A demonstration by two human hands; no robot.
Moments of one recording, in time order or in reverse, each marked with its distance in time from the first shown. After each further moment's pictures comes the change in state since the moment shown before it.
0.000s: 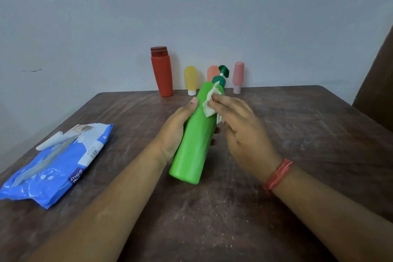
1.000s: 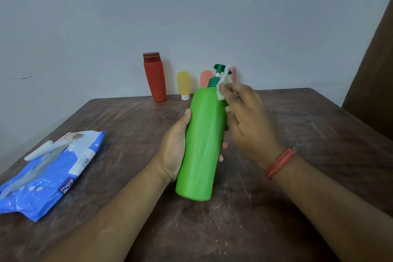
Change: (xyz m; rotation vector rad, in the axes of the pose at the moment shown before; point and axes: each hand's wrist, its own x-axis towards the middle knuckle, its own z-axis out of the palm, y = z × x) left_hand -0.005 -0.017 0.019 -0.277 -0.310 -0.063; right_hand 0.017 0.021 -0.019 -0.220 0.102 -0.010
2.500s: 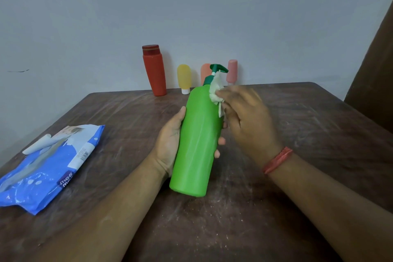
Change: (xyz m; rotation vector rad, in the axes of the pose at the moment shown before) left_hand -0.001 -0.003 -0.019 -0.090 -0.008 -0.069; right_hand -0.005 -0.002 0.008 0.040 0.058 -0.004
